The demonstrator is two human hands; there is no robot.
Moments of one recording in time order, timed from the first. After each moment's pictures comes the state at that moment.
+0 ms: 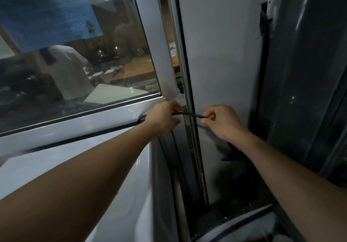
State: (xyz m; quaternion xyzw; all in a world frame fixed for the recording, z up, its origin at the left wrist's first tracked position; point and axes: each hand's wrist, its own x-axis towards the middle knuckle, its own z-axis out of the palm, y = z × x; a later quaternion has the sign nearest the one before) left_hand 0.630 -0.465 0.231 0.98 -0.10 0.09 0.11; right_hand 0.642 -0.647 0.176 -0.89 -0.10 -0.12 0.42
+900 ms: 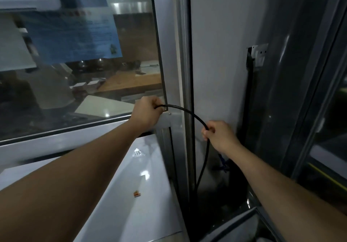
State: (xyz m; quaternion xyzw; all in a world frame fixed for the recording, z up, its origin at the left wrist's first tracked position) left_hand 0.606 -0.410 0.290 0.91 -0.08 0.17 0.36; right_hand 0.589 -0.620 0.211 -0.89 -0.01 -0.11 0.44
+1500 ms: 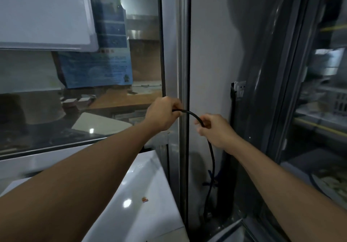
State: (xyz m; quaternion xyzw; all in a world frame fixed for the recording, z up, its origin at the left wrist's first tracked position) left_hand 0.549 -0.429 0.369 0.91 -0.23 0.24 0.23; right_hand 0.509 -0.601 0.328 -0.89 -0.07 -0.15 0.43
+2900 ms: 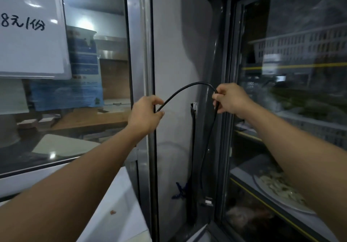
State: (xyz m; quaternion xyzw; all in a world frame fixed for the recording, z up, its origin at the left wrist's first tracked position) left_hand 0.473 -0.475 0.422 0.86 -0.20 0.27 0.39; right_hand 0.428 -0.704 0.466 -0.87 0.04 -0.28 0.41
